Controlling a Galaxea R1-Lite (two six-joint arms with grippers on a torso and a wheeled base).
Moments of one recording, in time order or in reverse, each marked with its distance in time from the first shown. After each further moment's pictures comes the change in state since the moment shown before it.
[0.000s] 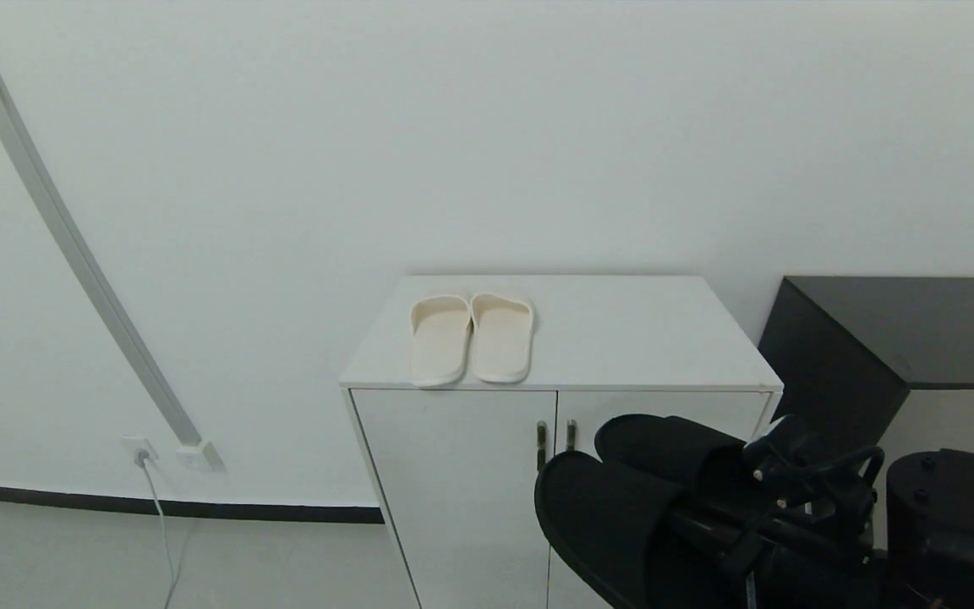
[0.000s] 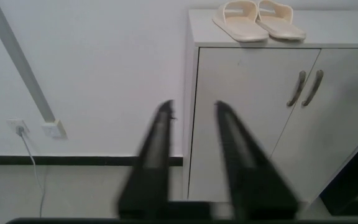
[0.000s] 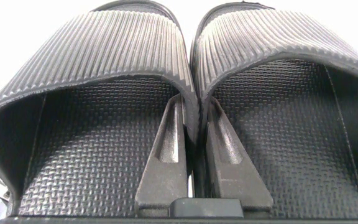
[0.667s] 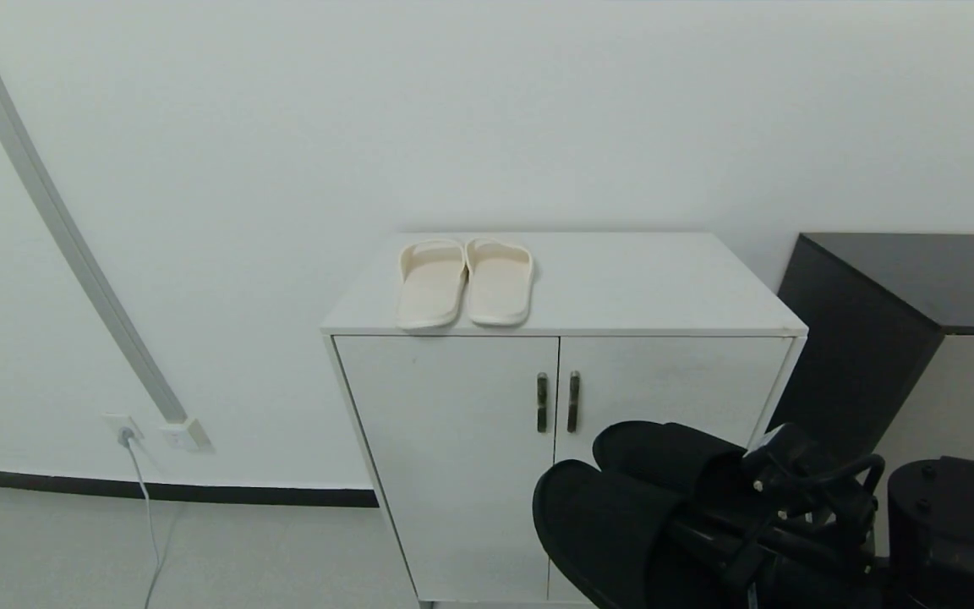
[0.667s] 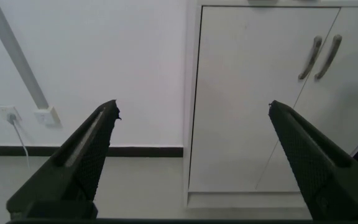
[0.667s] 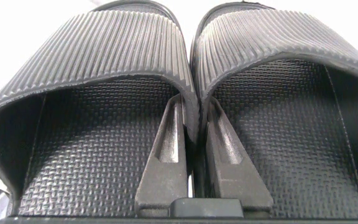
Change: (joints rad) left arm 0.000 0.000 0.000 0.000 0.000 0.000; right arm 0.014 -0.002 0.012 0.000 -0.001 -0.002
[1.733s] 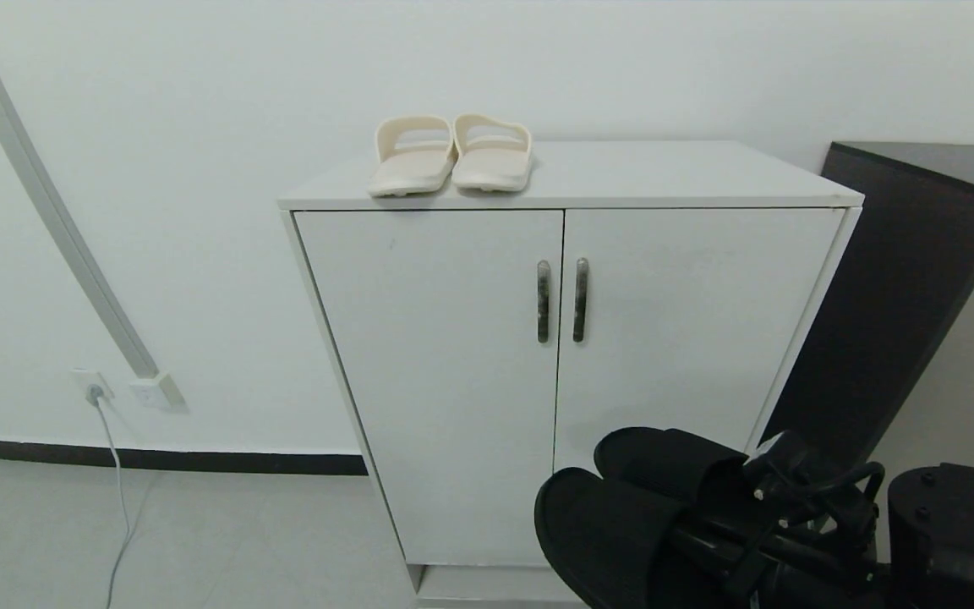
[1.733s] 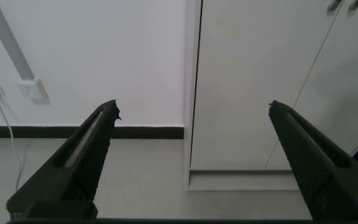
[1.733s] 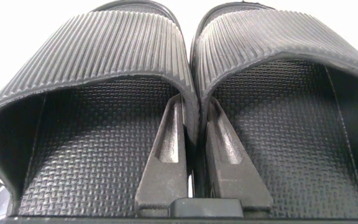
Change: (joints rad) left arm 0.000 0.000 0.000 0.000 0.000 0.000; right arm 0.004 0.001 0.015 0.000 0.001 0.000
